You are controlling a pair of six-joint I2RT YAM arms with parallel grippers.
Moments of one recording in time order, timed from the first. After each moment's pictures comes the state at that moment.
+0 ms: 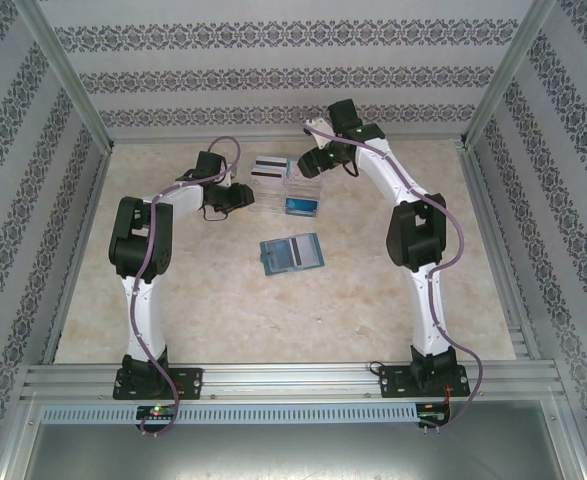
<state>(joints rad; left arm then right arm) -0.15 2.16 1.50 -0.30 0.43 -0.45 0.31 2.36 2.25 -0.83 -0.27 -0.24</state>
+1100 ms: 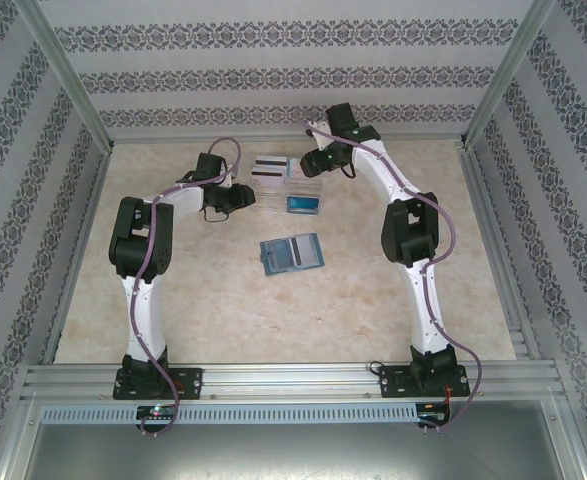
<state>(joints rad) -0.15 2.16 1.48 -0.26 0.45 -0.45 0.29 2.45 2.33 -0.85 -0.23 -0.15</state>
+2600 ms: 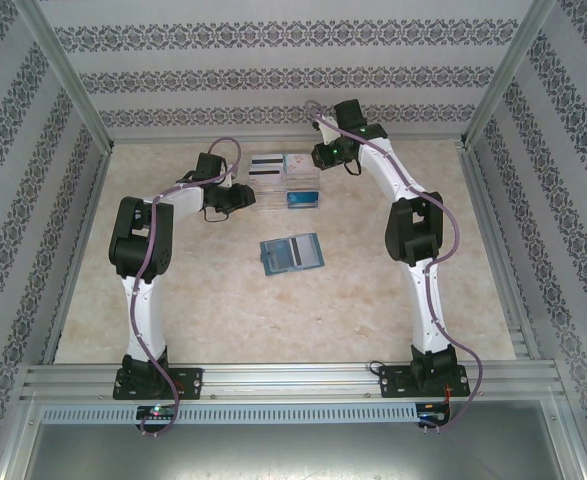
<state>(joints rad) -0.15 2.16 1.48 -0.26 0.45 -0.45 0.26 2.44 2.33 -0.81 -0.33 -0.07</state>
